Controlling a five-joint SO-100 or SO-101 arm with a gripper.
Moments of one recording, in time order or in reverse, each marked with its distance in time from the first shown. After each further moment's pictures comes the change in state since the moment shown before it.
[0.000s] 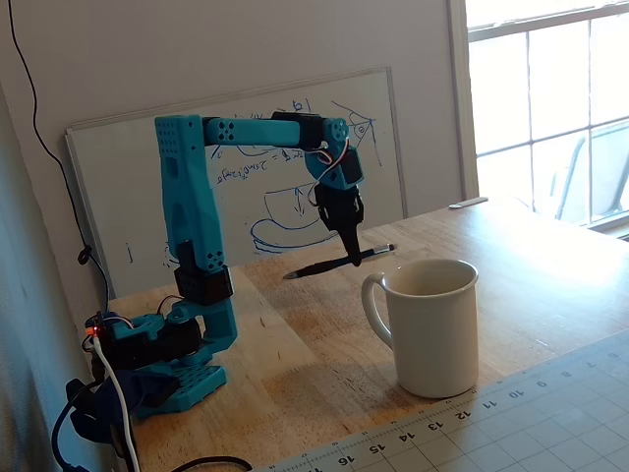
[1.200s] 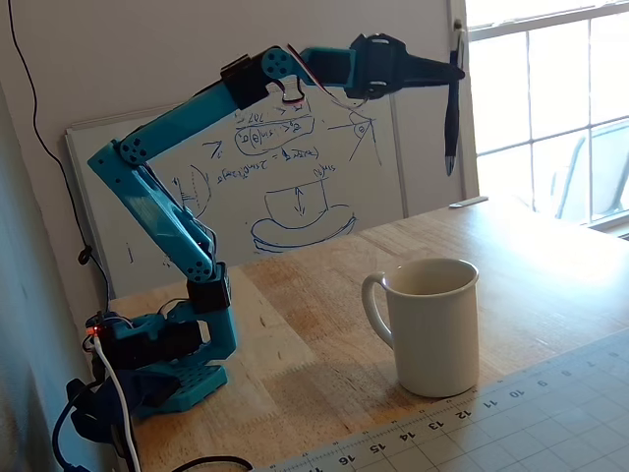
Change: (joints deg) arm 31.6 30.9 0.2 -35.4 -50.5
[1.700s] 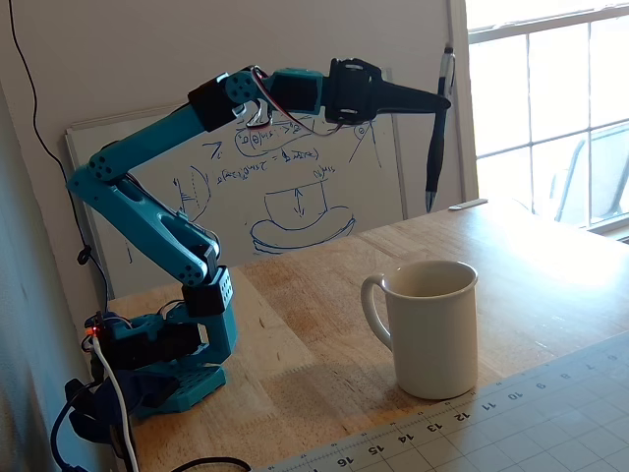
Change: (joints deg) arm 9.7 12.9 16.0 0.0 0.0
